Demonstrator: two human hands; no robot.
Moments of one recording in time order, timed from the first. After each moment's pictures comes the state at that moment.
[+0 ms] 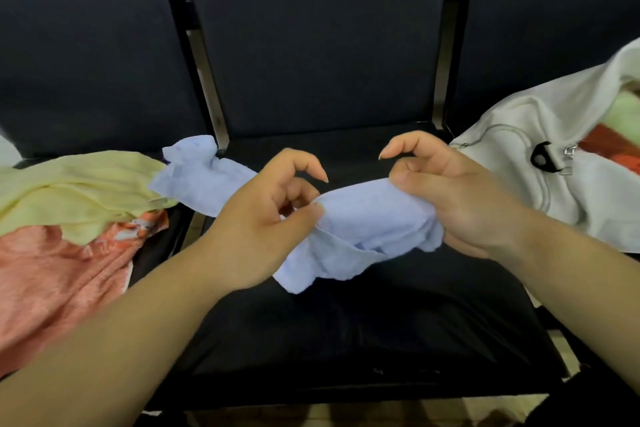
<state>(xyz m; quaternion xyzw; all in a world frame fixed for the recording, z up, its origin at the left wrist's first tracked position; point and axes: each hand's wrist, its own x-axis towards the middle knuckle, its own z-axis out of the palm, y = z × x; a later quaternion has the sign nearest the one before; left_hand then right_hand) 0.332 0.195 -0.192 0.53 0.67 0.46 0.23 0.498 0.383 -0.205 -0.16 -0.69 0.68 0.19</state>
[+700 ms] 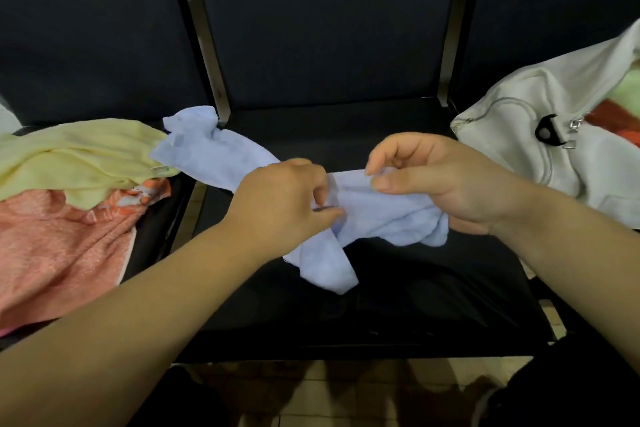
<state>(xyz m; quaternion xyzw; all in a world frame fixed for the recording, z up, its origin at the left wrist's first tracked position) 0.338 0.206 -0.226 0.58 0.79 0.21 -0.02 0.502 0.371 -0.193 -0.11 -0.70 0.70 0.05</state>
